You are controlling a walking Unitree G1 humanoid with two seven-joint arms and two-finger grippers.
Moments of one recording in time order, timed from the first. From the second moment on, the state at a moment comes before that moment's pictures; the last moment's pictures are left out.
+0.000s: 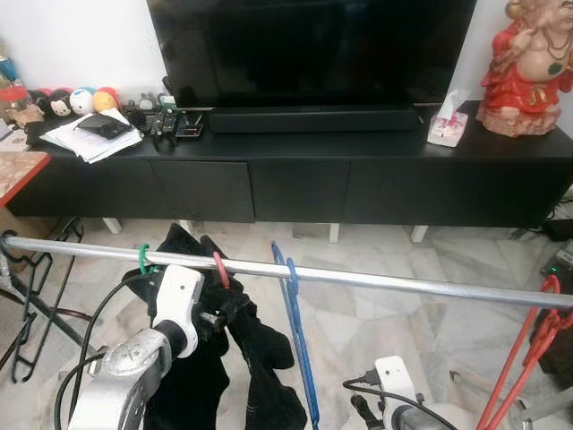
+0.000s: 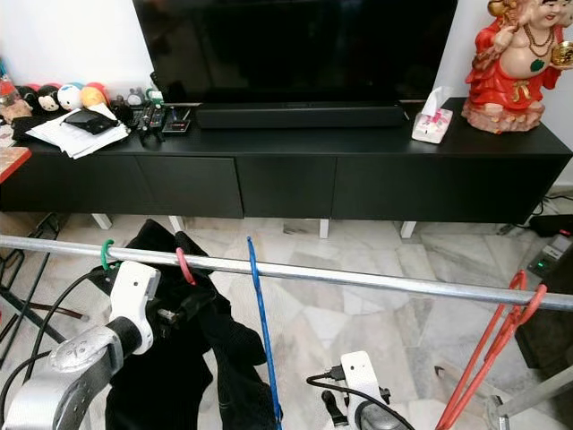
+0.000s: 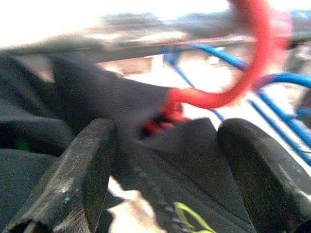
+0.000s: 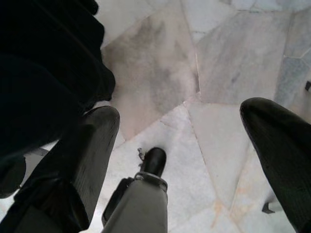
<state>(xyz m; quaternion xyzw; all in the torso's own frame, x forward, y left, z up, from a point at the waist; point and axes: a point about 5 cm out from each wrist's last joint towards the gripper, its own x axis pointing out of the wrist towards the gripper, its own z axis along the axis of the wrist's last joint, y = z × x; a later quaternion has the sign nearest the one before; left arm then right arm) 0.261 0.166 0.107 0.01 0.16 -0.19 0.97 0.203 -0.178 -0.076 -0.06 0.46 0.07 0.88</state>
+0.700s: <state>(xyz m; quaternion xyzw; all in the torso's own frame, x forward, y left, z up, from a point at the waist) 0.259 0.170 0.111 0.05 0.24 -0.18 0.95 0.203 -0.179 -0.076 -0.05 0.47 0.07 0.88</state>
